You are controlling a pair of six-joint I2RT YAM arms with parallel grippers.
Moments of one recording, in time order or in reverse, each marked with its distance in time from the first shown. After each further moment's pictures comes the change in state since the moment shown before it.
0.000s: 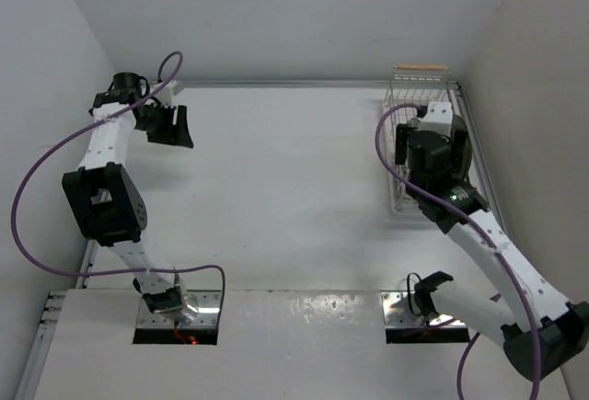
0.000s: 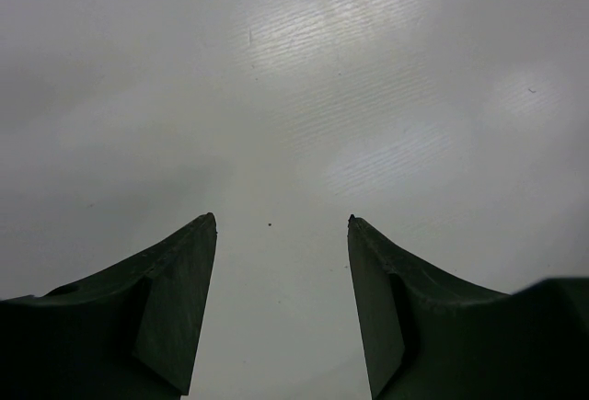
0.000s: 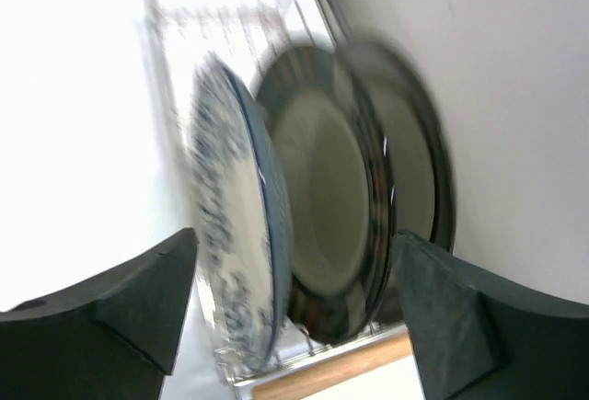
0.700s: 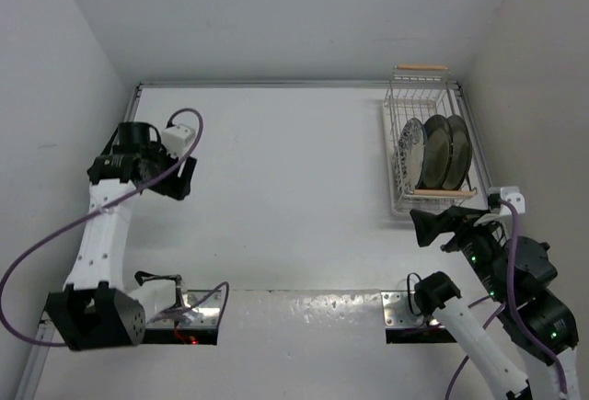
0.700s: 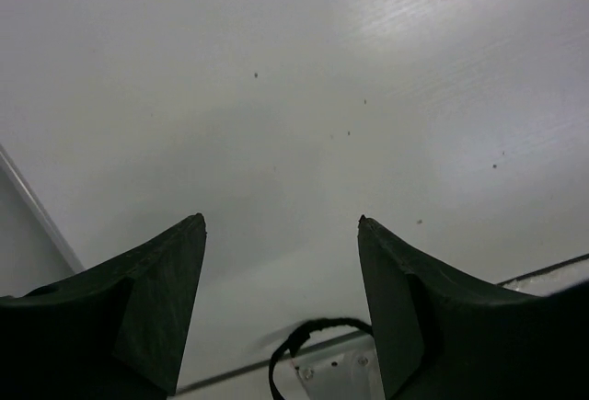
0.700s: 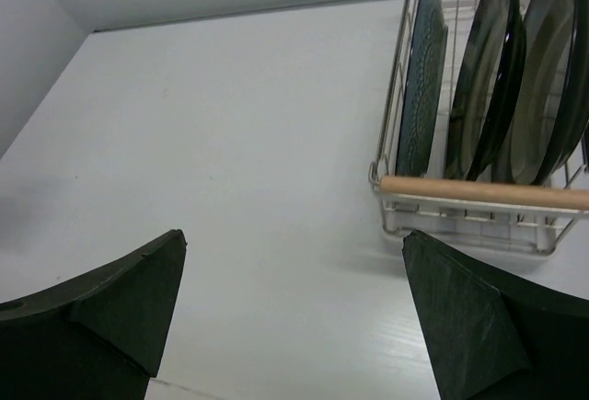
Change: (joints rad) left arm -0.132 -0.623 -0.477 0.002 -0.261 0.074; right arm -0.001 -0.785 0.027 -0.496 -0.648 0.214
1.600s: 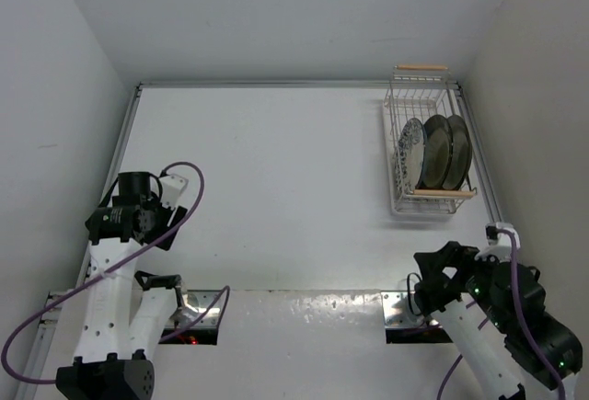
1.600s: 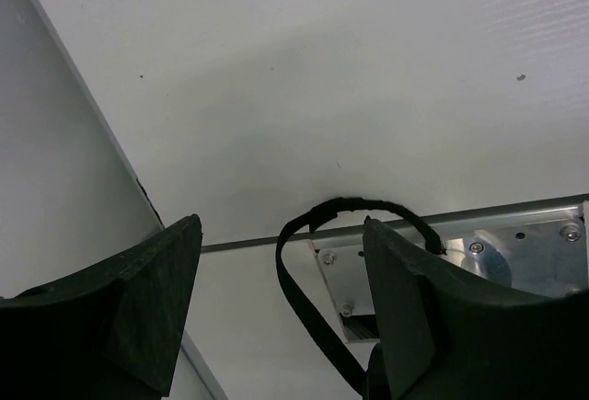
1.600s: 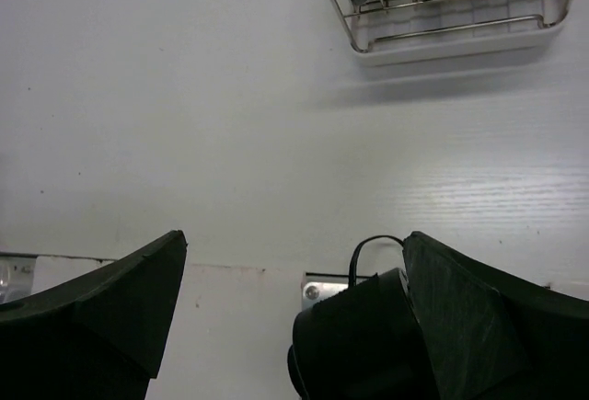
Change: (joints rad) left arm 0.022 -0.414 -0.302 -0.209 -0.311 0.078; right arm 0.000 -0.187 -0.040 -0.470 -0.014 0.241
